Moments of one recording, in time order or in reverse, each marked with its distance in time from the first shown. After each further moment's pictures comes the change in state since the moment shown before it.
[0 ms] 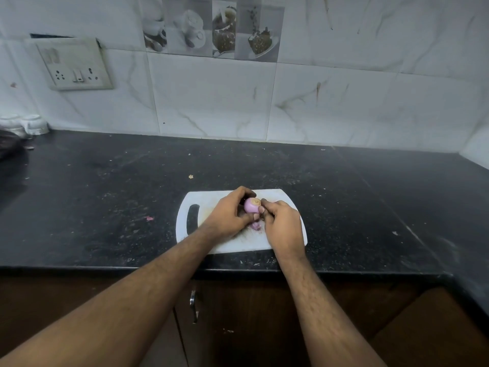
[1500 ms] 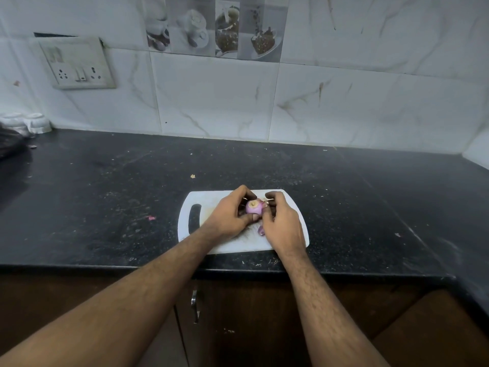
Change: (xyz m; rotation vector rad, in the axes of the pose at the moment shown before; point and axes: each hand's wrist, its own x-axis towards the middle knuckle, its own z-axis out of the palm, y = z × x) left_hand 0.000 -0.001 -0.002 -0.013 0.005 0.002; right_hand 0.001 -0.007 0.003 0.036 -0.025 0.071
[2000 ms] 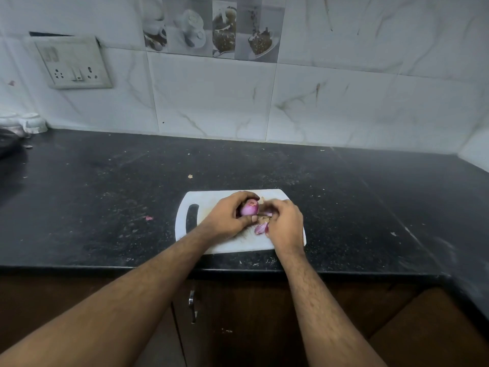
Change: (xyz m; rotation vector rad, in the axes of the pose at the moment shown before) left_hand -0.002 0.001 -0.001 -0.012 -0.062 -0.009; right_hand 0.004 0.013 -0.003 0.076 0.075 0.033
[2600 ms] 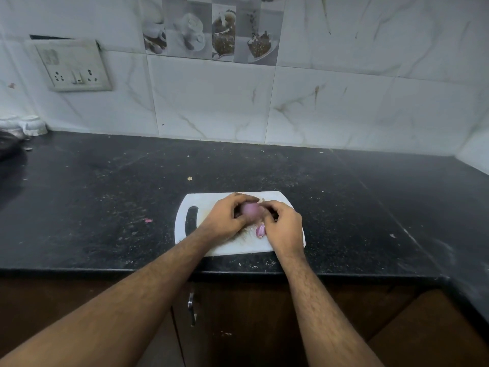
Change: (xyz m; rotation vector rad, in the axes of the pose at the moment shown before) left_hand 0.002 -0.002 0.001 -0.001 0.045 0.021; right_hand 0.000 0.003 0.003 0.109 0.008 -0.039
